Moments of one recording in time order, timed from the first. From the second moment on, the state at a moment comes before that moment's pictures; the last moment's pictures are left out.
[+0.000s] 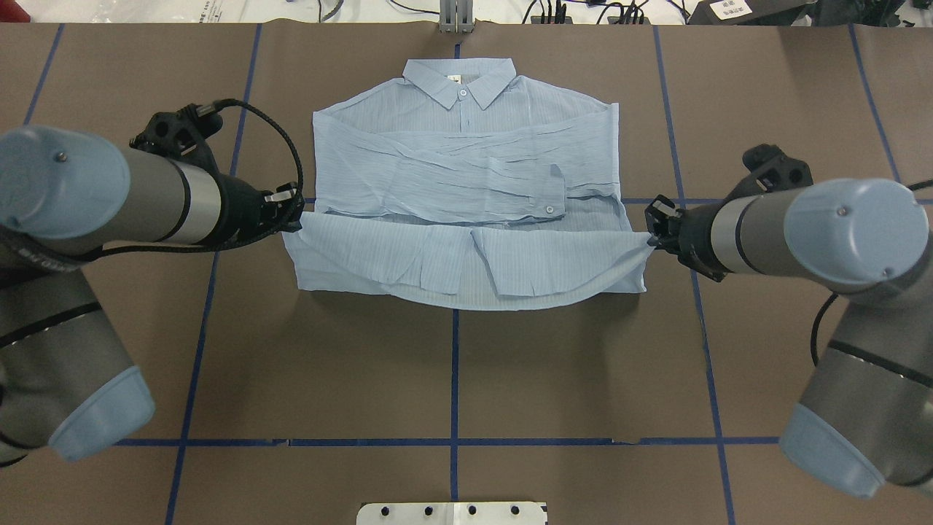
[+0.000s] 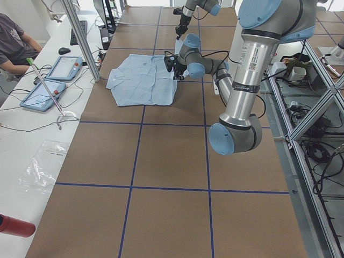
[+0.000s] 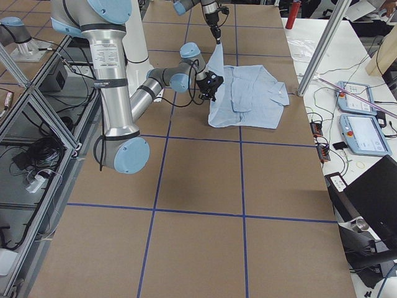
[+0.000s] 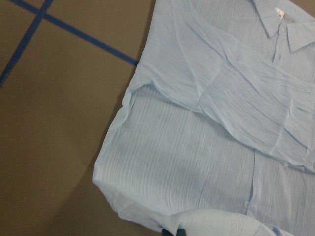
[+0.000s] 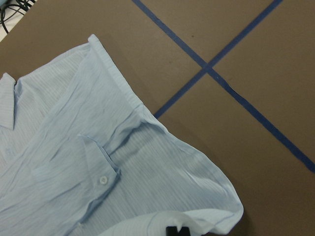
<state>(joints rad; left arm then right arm) -0.67 -1.94 -2.03 -1.78 -1.79 -1.57 0.64 -1.37 2.12 -1.41 1.68 1.90</state>
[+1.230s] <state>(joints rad) -0.83 -2.27 -1.25 -2.20 -1.78 -1.48 0.87 -0.84 1.29 -1.30 1.74 1.65</state>
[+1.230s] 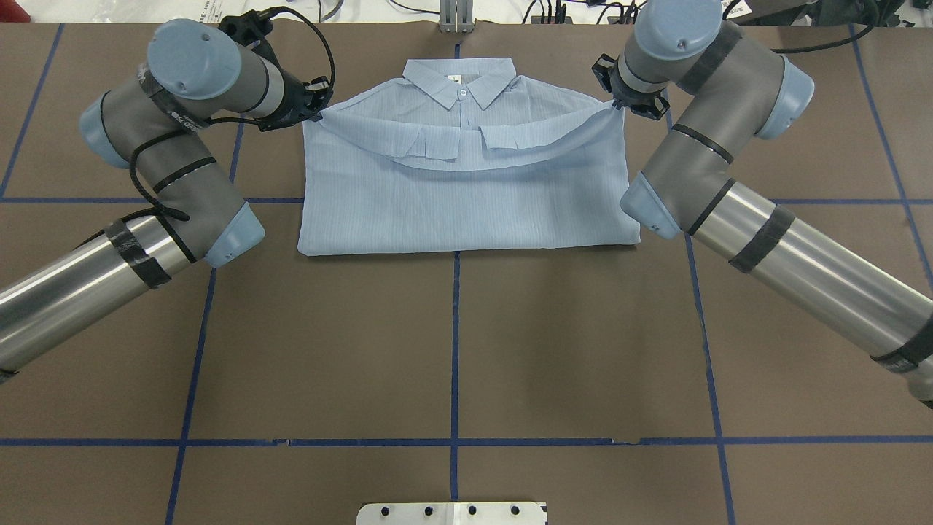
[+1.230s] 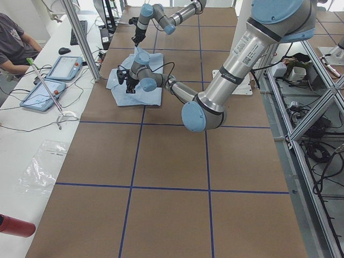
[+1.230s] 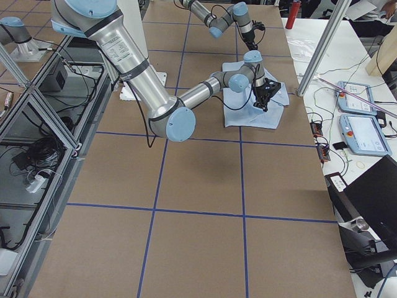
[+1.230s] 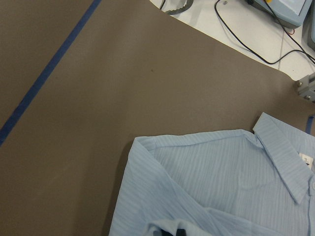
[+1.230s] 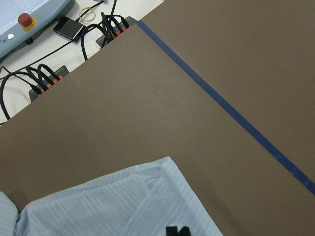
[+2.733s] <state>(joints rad) -0.85 -2.34 -0.97 -2.41 -1.76 -1.48 0.89 -0.78 1.11 -1.18 1.77 1.59</state>
